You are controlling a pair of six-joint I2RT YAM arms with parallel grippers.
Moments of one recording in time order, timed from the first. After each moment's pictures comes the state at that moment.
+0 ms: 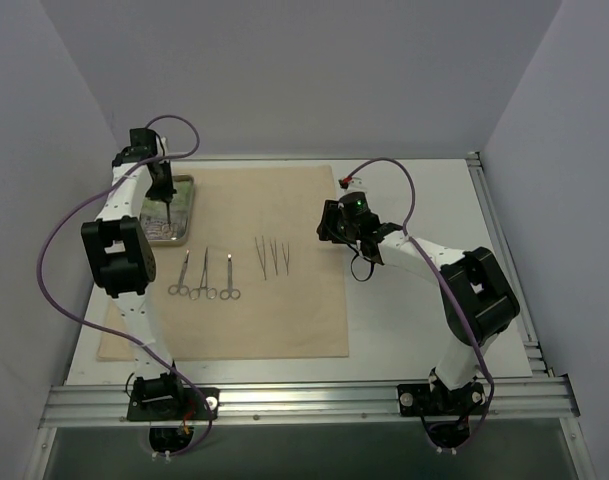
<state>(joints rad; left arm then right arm) 0.11 2.21 2.00 -0.78 -0.06 -0.05 0.53 1.73 1.05 0.06 0.06 0.49</state>
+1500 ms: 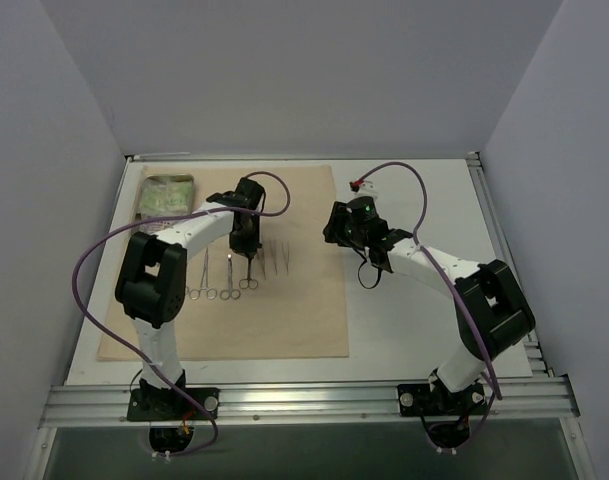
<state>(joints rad) -0.43 1.93 1.44 -0.73 -0.10 -0.40 0.53 1.62 0.97 0.05 0.10 0.56</state>
